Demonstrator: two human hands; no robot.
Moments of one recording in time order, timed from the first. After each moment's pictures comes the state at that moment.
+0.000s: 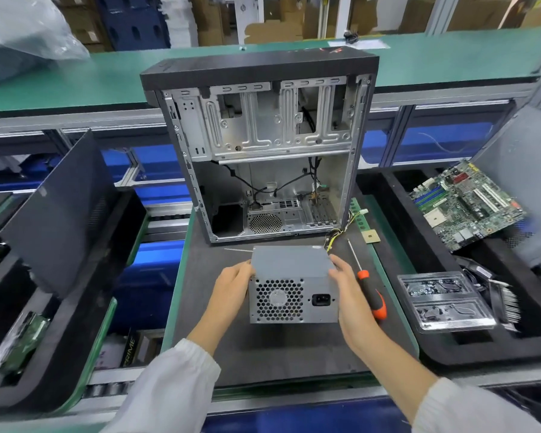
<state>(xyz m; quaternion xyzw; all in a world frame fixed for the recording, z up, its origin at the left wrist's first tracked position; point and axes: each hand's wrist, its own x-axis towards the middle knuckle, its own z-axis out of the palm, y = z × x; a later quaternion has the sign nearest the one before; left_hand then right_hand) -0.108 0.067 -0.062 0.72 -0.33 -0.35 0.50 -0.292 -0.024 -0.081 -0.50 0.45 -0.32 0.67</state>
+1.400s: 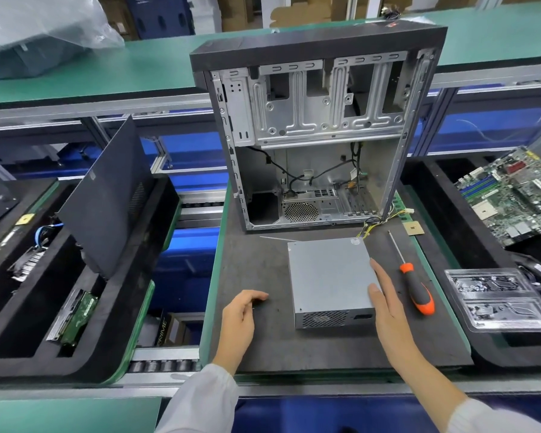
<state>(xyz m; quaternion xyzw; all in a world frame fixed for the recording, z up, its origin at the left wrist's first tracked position) -0.071 0.143 -0.167 0.77 -0.40 -0.16 0.47 -0.300 -0.002 -0.141 -0.60 0.38 -0.37 0.59</state>
